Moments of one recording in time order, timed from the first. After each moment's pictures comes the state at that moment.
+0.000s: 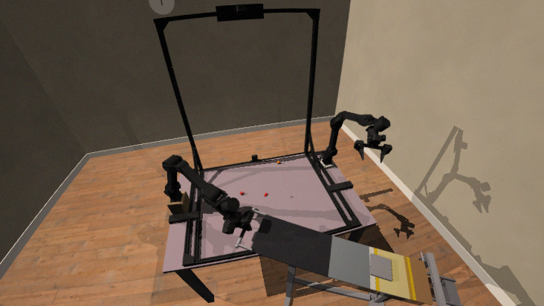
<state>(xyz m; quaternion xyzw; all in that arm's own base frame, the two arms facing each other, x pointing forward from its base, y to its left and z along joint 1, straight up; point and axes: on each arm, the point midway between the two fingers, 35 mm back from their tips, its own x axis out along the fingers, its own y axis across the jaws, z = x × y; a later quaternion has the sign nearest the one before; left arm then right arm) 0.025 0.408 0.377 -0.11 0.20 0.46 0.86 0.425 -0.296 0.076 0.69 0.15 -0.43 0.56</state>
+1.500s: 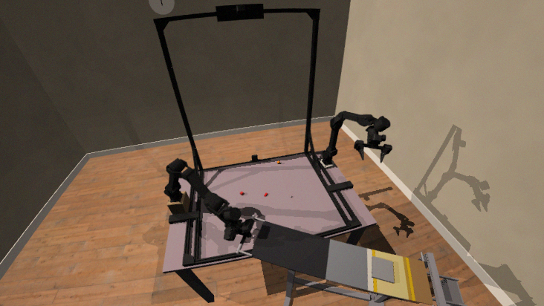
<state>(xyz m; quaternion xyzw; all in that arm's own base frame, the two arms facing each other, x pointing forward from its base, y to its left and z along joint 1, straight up) 0.025 0.408 0.377 -0.11 0.20 0.46 0.86 0.416 -0.292 0.008 0.69 0.16 -0.44 0.55</state>
